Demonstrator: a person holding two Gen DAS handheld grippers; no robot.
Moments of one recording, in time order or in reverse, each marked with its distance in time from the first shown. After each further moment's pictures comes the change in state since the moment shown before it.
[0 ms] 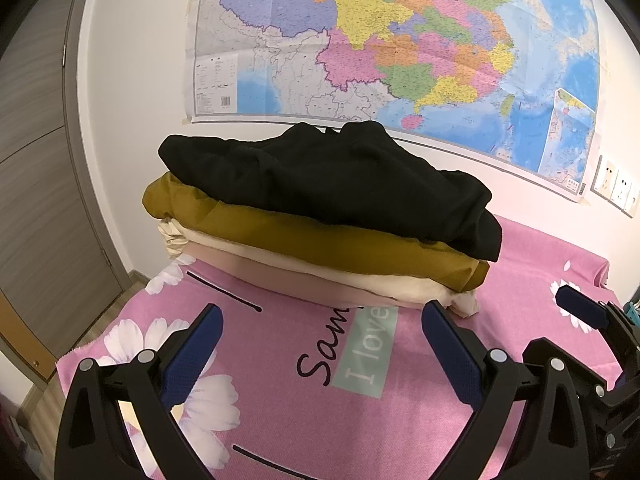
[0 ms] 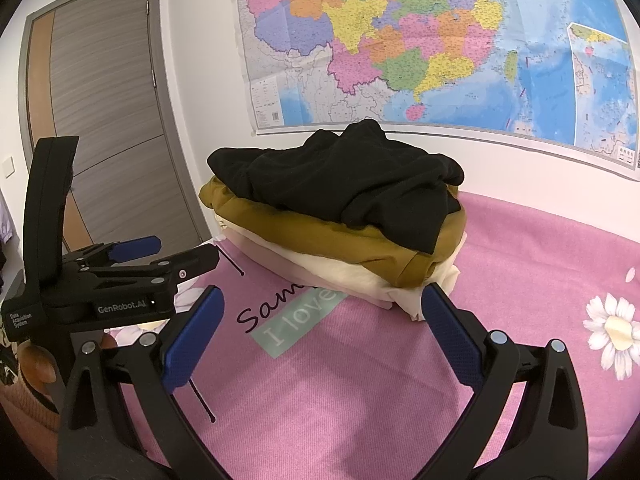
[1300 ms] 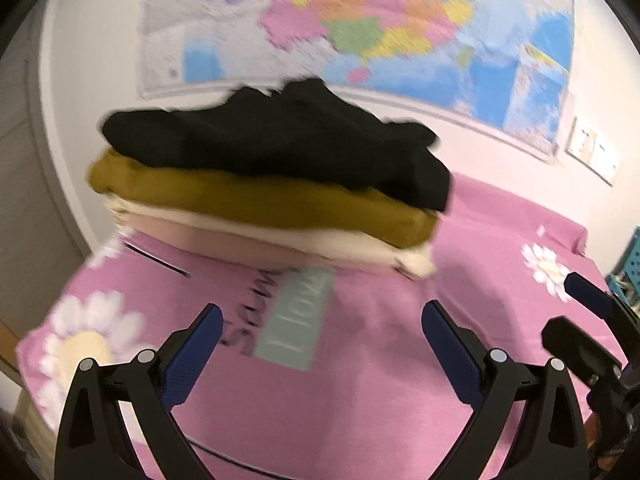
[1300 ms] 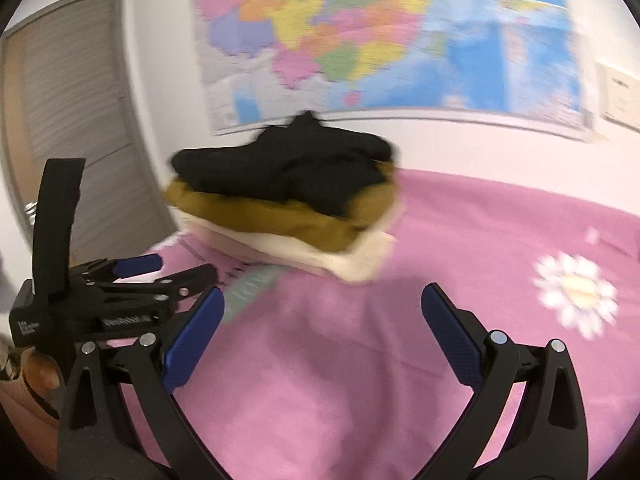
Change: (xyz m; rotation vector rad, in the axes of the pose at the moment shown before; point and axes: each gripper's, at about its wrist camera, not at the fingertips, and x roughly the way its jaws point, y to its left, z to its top) left arm 0.025 -0.060 -0.026 0.047 0.128 -0.131; right arm -0.040 -0.054 -0.033 0.106 0.013 -0.144
